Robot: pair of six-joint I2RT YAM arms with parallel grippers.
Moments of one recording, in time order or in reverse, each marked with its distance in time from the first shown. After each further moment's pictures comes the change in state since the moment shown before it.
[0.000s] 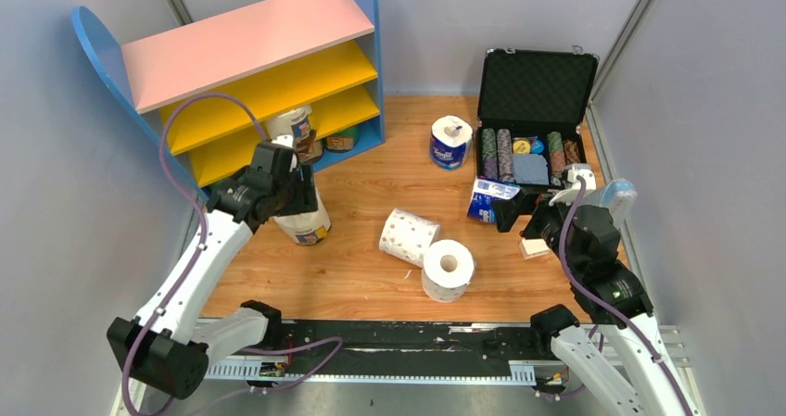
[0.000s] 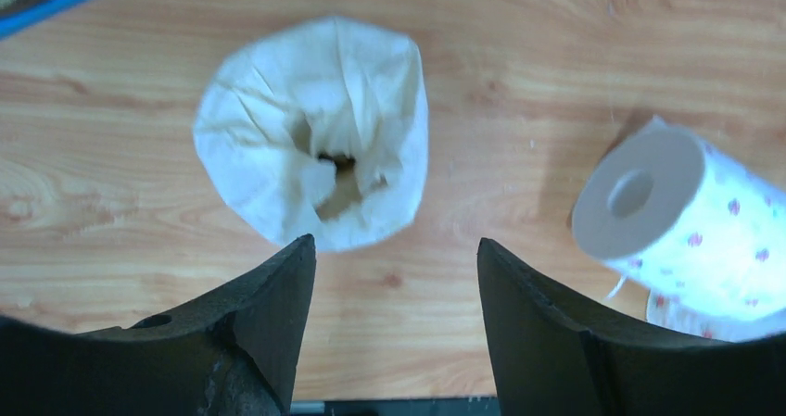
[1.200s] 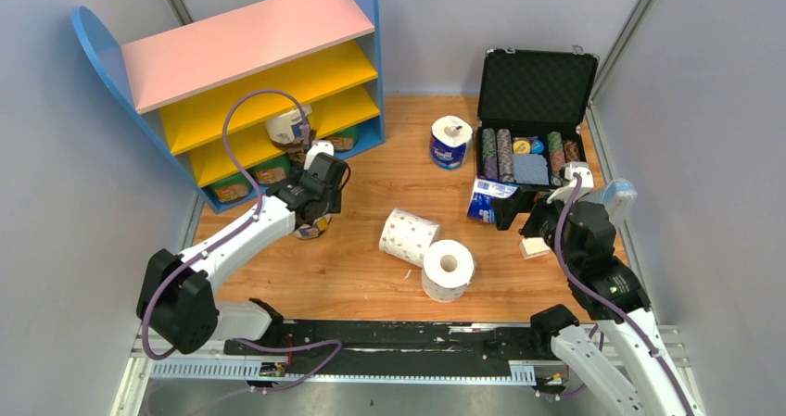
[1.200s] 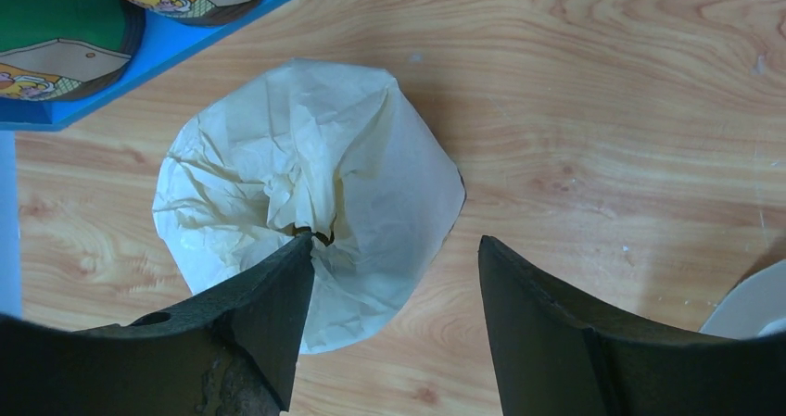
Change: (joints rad) left arm -0.251 0.202 -0.151 0.271 -0.408 -0.015; right arm 0.000 0.033 0.000 -0.001 0.023 0.000
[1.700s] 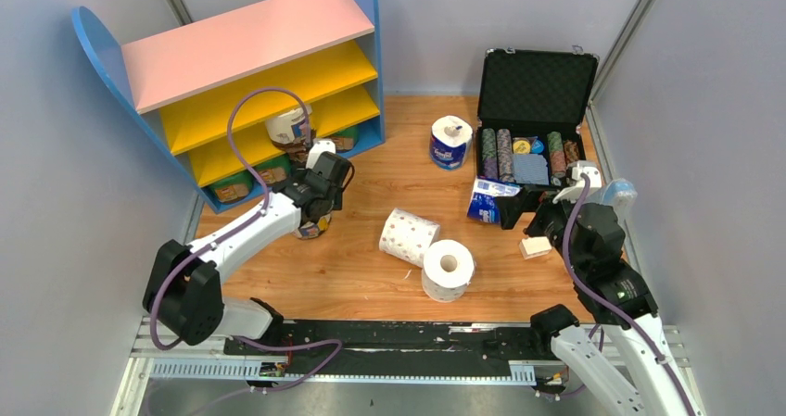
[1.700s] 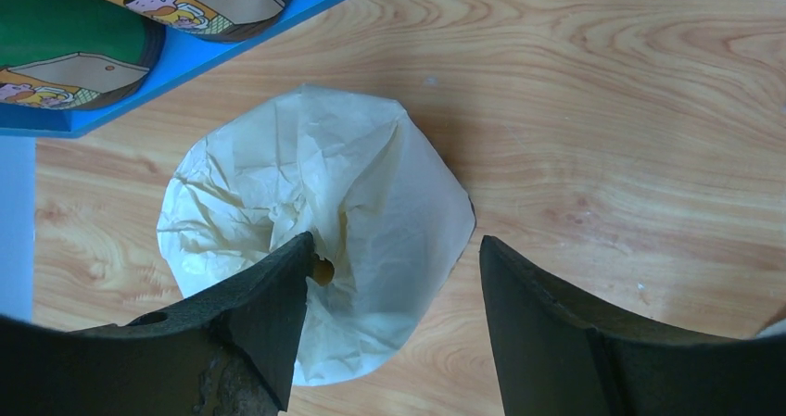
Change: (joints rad) left arm 0.000 0.035 0.002 0.051 -0.056 -0.002; right arm 0.000 -0.014 0.044 -0.024 0.015 -0.025
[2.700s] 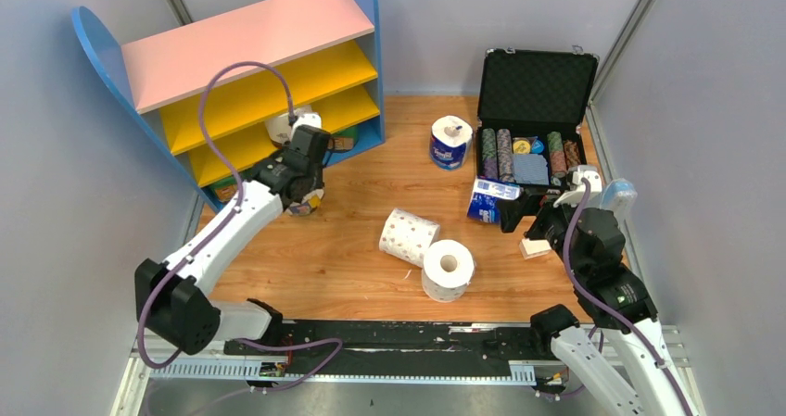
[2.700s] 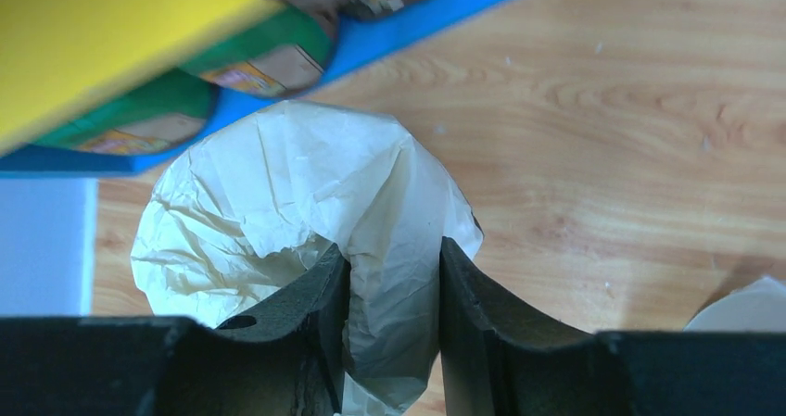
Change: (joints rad) left arm 0.065 -0.022 0.158 -0.120 0.062 0.071; right arm 0.000 -0.034 -0.028 -0.001 0.003 -0.001
